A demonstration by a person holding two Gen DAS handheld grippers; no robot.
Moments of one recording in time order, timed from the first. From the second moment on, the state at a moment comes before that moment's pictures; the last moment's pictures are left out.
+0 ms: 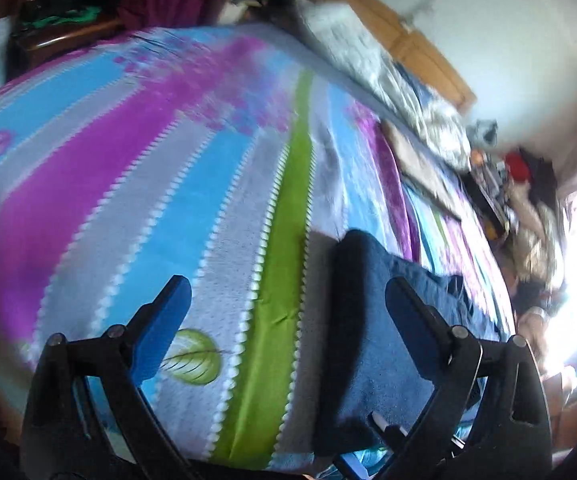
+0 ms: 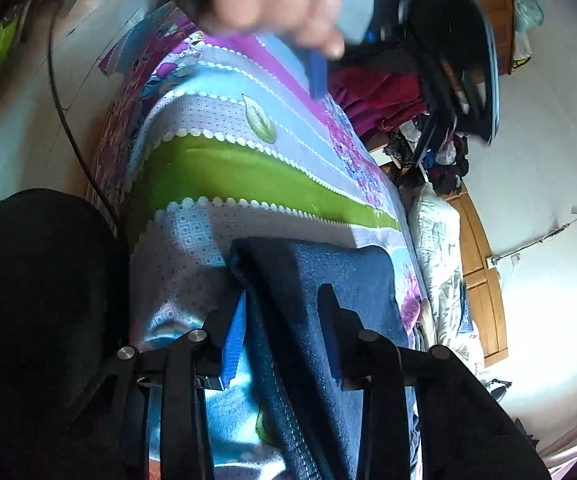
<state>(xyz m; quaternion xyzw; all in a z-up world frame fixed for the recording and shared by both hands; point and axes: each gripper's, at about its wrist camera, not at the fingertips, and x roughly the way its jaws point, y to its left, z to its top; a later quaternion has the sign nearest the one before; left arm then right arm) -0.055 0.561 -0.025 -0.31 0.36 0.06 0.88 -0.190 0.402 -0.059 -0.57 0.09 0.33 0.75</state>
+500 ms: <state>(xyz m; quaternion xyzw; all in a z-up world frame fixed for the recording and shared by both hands) 0.001 0.536 -0.031 -0.30 0.41 -0.07 0.86 -0.183 0.404 -0.063 -0.57 0.09 0.34 0.74</state>
